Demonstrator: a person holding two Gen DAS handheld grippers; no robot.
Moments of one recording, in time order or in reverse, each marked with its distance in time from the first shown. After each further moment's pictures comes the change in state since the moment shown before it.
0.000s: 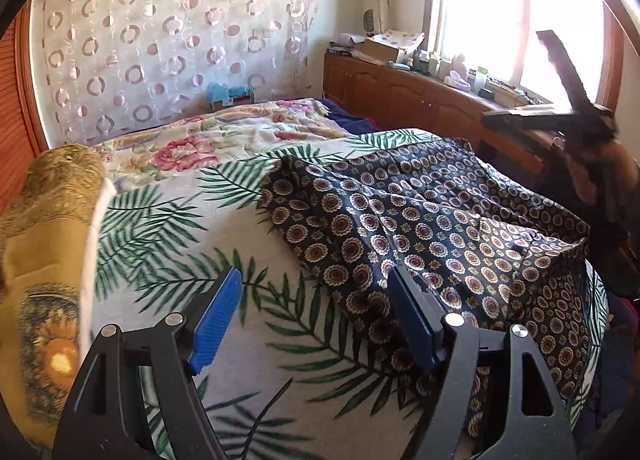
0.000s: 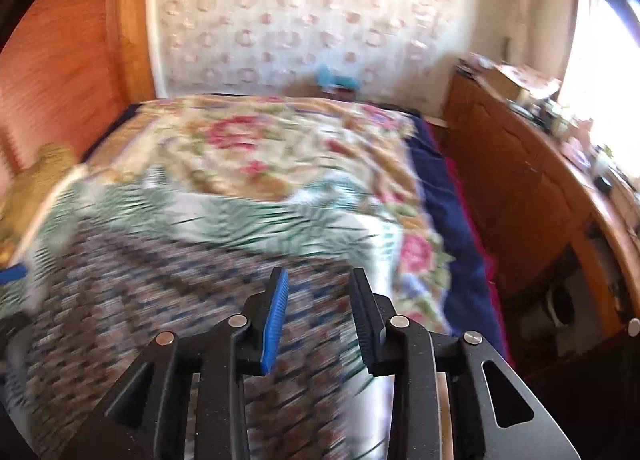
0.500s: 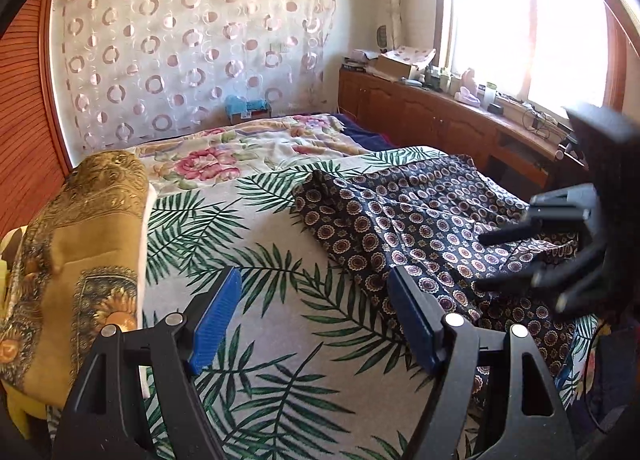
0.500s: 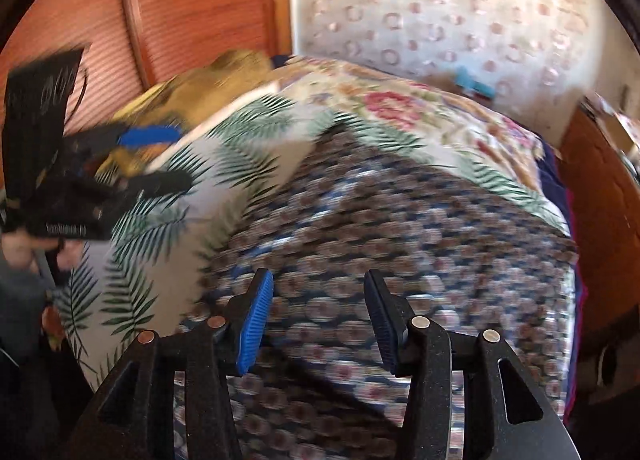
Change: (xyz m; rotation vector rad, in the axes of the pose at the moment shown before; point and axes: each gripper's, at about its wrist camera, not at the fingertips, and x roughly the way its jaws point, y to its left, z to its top) left arm -0.039 0.016 -0.008 -0.025 -0.053 0.046; right arm -0.026 0.185 -0.074 -0.269 0.078 0.311
